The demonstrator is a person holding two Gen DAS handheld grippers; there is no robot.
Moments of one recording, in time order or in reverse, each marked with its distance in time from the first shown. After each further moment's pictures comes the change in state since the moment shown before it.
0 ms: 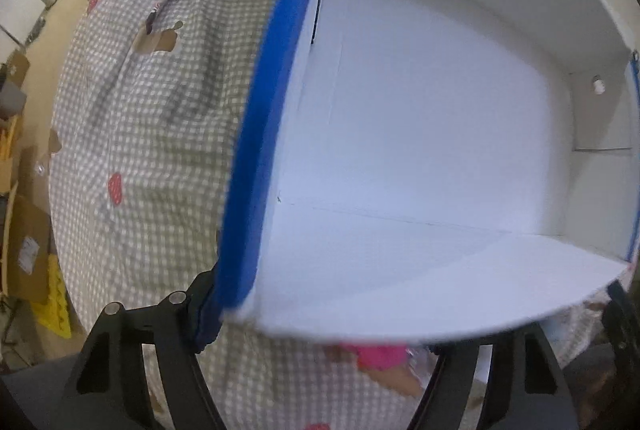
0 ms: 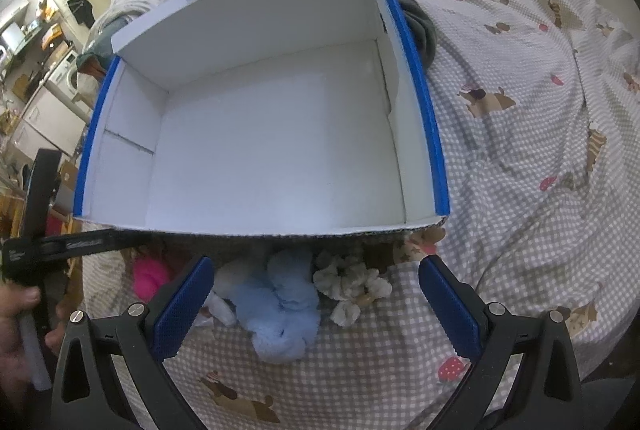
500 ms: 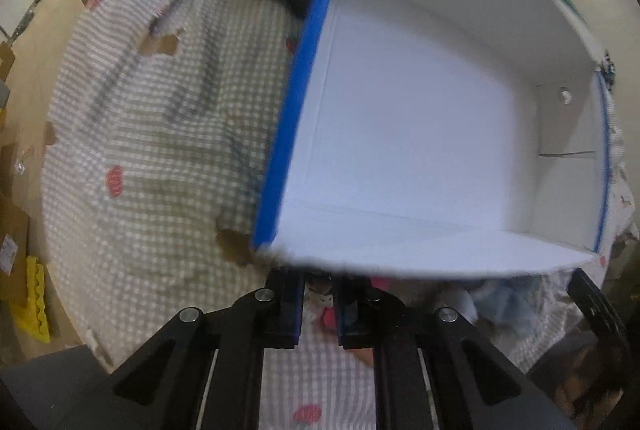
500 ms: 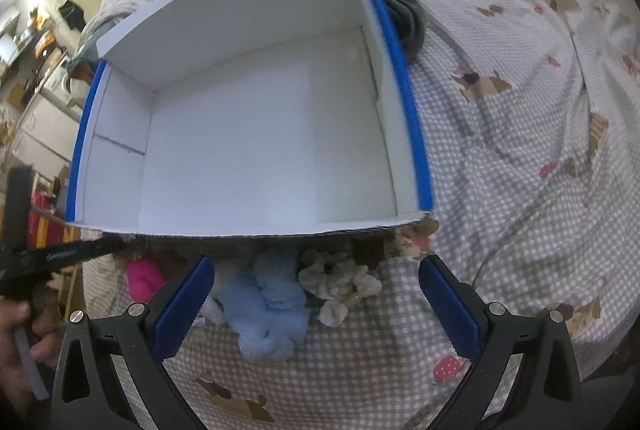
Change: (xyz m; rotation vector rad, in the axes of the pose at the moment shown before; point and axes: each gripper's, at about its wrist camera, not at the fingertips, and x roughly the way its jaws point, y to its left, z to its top) left arm -0.039 0.002 -0.025 -0.011 -0.058 -0.117; right arm 0.007 -0.021 0.002 0.062 0.029 0.022
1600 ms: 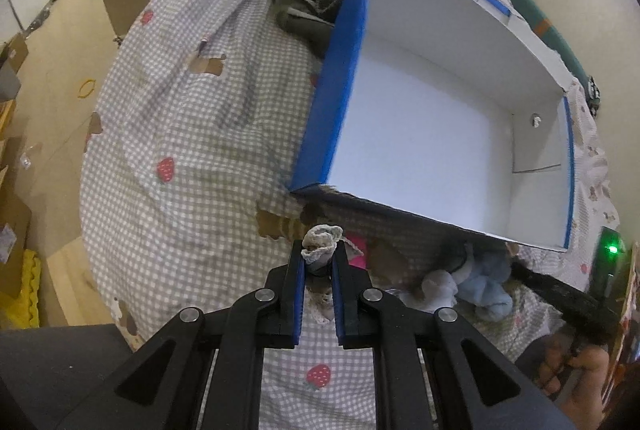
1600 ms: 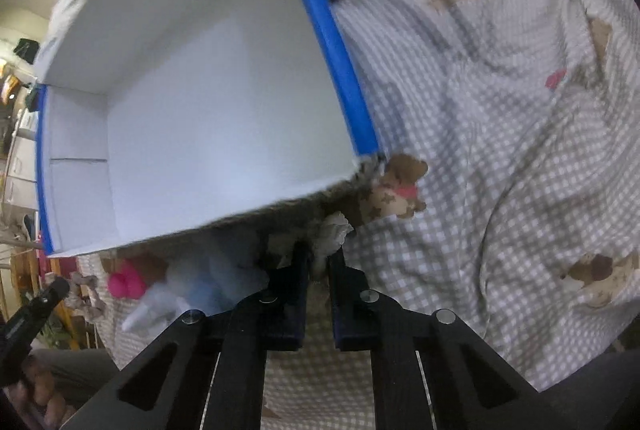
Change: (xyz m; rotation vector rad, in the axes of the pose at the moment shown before) left arm -0.044 0.029 -0.014 -0.049 -0.113 -0.017; right arm 0.034 -0.026 -0.008 0.190 0.155 -0.016
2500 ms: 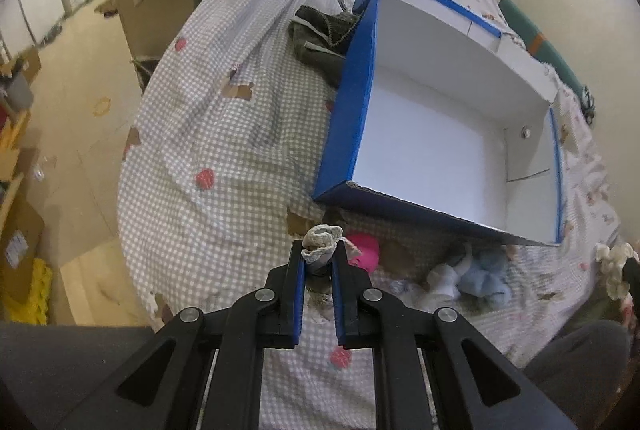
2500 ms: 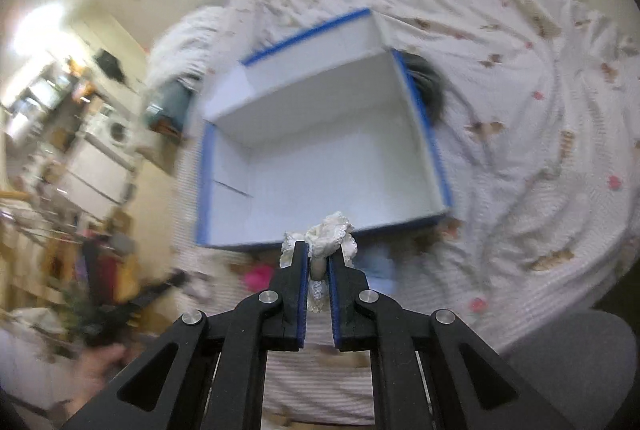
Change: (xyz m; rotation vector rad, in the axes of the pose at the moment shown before) left arm -0.050 0.014 -0.016 -0.005 -0.096 -0.011; right arm -0.178 0.076 -0.052 -0.142 -0.305 0.206
